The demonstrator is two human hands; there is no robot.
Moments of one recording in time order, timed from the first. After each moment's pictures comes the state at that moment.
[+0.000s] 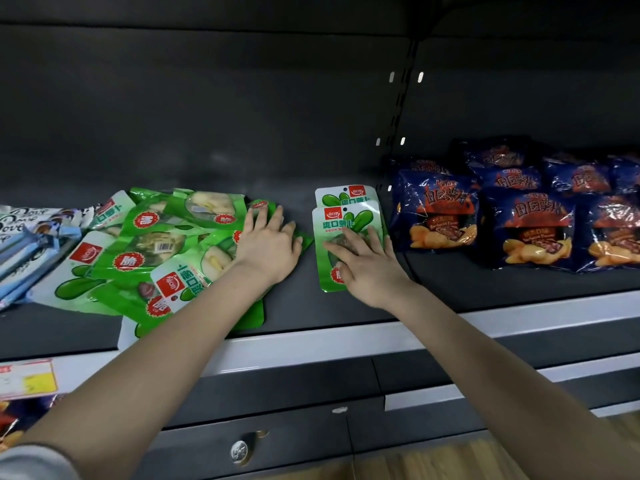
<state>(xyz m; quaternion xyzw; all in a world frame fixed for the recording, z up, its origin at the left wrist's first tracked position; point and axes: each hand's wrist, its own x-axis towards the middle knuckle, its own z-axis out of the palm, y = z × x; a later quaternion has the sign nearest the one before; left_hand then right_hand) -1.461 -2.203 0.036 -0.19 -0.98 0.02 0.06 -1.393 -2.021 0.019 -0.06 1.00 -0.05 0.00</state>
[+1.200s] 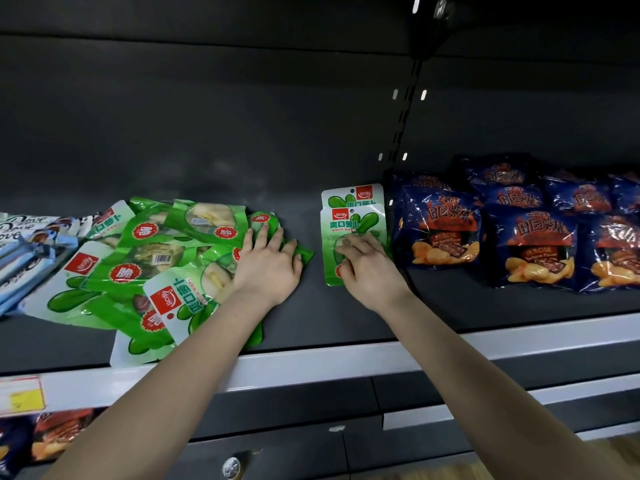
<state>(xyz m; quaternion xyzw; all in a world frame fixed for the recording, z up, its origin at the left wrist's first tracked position) -1.458 -2.204 0.020 -0.18 -0.98 0.02 0.08 -1.410 -2.021 0.021 -0.06 0.98 -0.15 -0.14</state>
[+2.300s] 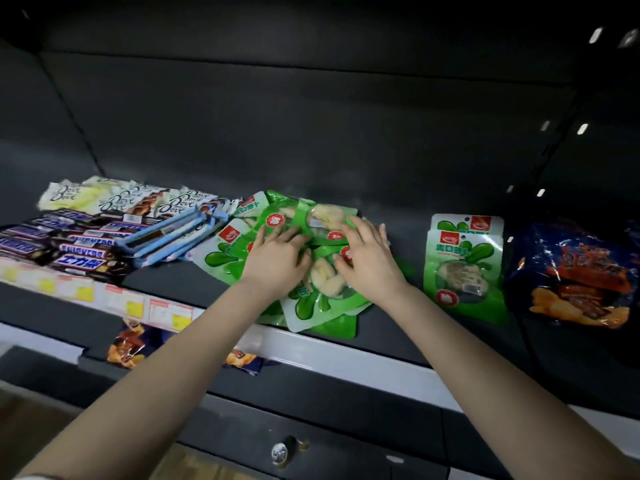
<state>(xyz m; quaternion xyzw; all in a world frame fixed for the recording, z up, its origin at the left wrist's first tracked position) -1.424 -2.335 0.053 -0.06 -0.99 -0.07 0.11 -1.453 -2.158 0.043 -0.24 0.94 -0.17 -0.16</state>
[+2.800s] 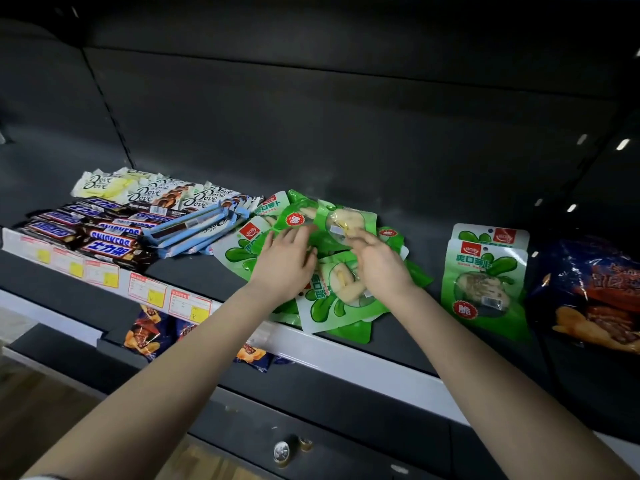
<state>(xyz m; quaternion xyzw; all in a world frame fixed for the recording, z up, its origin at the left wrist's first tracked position) -1.409 -2.344 0.053 -0.04 -0.97 -0.17 0.15 -1.468 -2.170 0.043 -0.23 0.95 -0.18 -0.06</state>
